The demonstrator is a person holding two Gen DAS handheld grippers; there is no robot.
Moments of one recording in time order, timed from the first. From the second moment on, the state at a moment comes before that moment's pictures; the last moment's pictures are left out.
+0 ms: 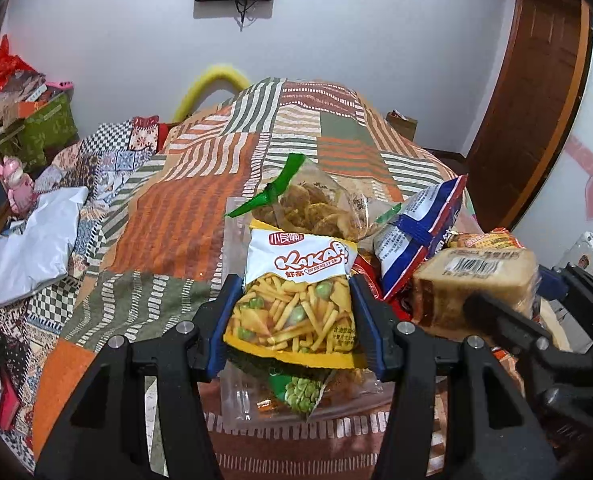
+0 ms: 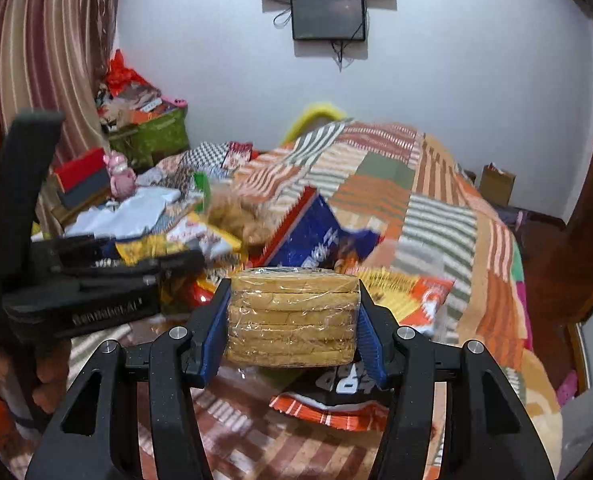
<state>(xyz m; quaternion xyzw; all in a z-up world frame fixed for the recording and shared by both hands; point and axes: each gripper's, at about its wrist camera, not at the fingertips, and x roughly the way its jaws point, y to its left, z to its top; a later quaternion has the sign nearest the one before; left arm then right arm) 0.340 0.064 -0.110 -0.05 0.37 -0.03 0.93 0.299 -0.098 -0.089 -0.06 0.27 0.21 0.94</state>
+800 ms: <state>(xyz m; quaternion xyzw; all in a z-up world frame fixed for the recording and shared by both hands) 0.275 0.060 -0.058 -0.05 0.31 -0.05 0.95 0.254 -0.118 -0.051 -0.05 0.24 0.21 0.95</state>
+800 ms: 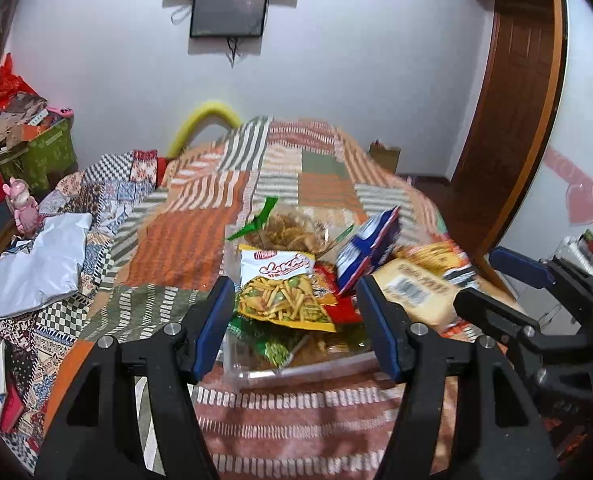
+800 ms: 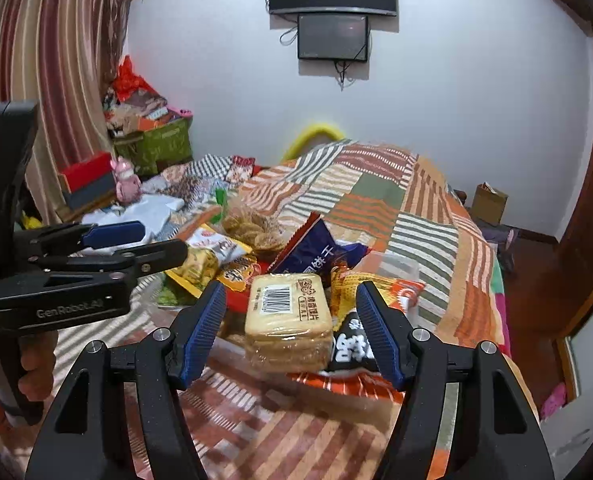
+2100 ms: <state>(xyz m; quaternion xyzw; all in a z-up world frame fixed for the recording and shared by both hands) 0.087 0.020 0.029 -0.02 0.14 -0.02 0.99 0.112 -0.181 0.005 0.02 0.11 0.19 0.98</state>
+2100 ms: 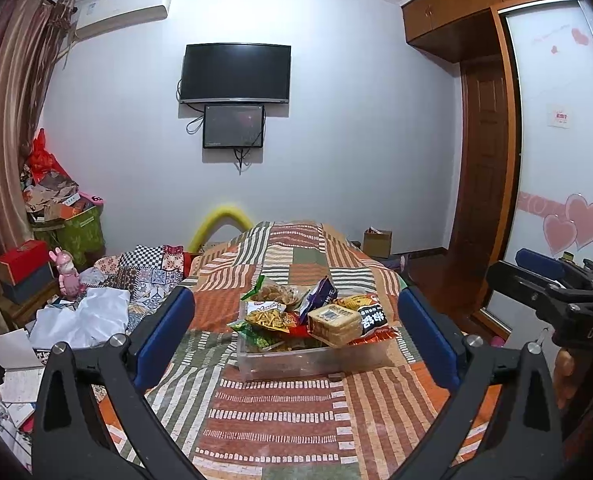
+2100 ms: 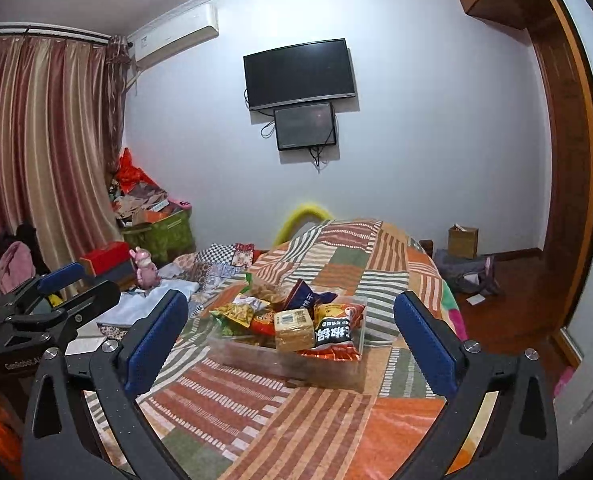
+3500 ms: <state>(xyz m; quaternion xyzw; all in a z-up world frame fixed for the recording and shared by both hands) 0.087 0.023 0.025 -0.02 0.15 -0.03 0.99 0.105 -0.177 0.004 0.02 0.11 0.19 0.98</state>
